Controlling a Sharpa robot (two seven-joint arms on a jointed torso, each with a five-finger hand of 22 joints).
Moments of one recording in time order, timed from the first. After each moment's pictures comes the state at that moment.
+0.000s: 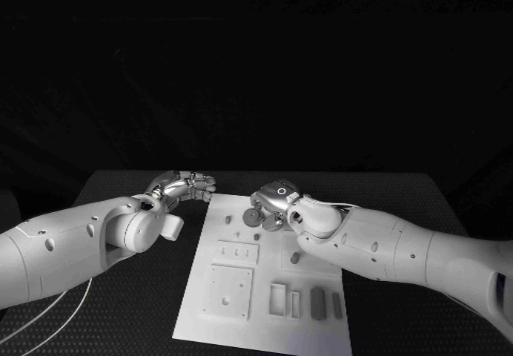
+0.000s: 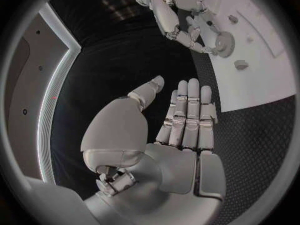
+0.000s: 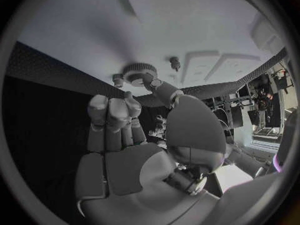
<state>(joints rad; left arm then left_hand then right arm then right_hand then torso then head) 1.32 -0.76 -0.16 1.27 -0.06 -0.24 0.25 1.12 -0.11 0.53 -0.20 0.08 0.83 0.17 0.34 0.48 1.19 0.11 0.19 0.15 0.99 0.07 0.61 0.53 0.01 0.78 -0.03 0.43 1.31 1.23 -0.39 -0.15 1.08 -1.89 -0.42 -0.18 1.01 -0.27 0.80 -0.23 0.05 0.88 0.11 0.24 0.46 1.13 0.00 1.20 1.04 1.31 -0.11 1.23 1.04 0.21 1.09 -0.07 1.30 1.06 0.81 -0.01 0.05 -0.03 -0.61</state>
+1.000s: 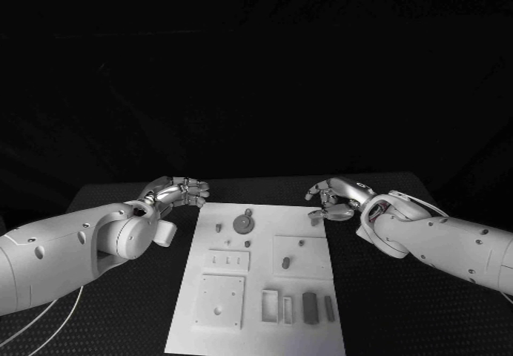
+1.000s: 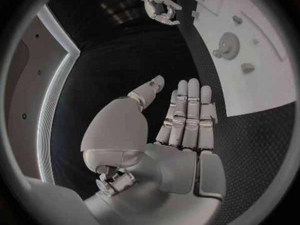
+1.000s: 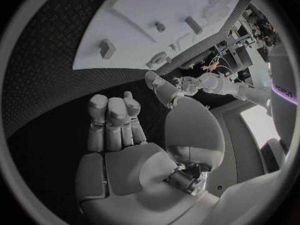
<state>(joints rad) 1.32 -0.79 -0.16 1.28 -0.06 -0.23 0.25 1.12 -0.11 0.53 -0.21 0.08 0.83 0.17 0.34 0.48 1.20 0.10 0.19 0.15 0.99 0.07 0.61 0.53 0.01 0.78 -0.03 0.43 1.31 1.23 -0.78 -0.08 1.21 -1.27 -0.42 0.16 0.98 -0.23 0.64 -0.29 0.14 0.88 0.12 0.26 0.46 1.11 0.01 1.20 1.04 1.30 -0.09 1.22 1.06 0.21 1.06 -0.06 1.29 1.07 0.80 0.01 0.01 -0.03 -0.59</state>
